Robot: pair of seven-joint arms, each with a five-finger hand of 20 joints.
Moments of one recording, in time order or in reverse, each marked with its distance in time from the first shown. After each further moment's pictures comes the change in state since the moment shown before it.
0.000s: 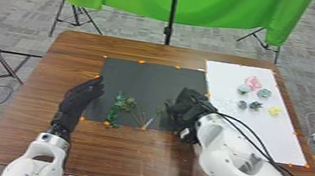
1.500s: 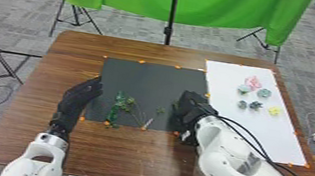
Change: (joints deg) left arm 0.2 0.1 -0.2 0.0 0.0 0.4 0.1; right arm 2.3 1.0 -4.4 1.9 -1.6 0.1 2.1
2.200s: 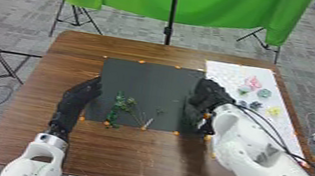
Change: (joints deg) left arm 0.1 0.0 -0.1 0.0 0.0 0.1 -0.1; right arm 1.4 2.9 4.0 -1.9 0.0 -2.5 1.3
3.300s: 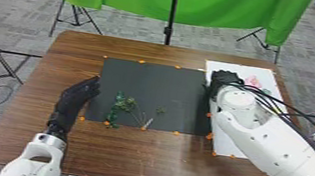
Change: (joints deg) left arm 0.3 -0.1 -0.5 0.0 0.0 0.6 0.3; right arm 20.5 -2.5 -12.8 20.8 -9.7 -16.0 2.5
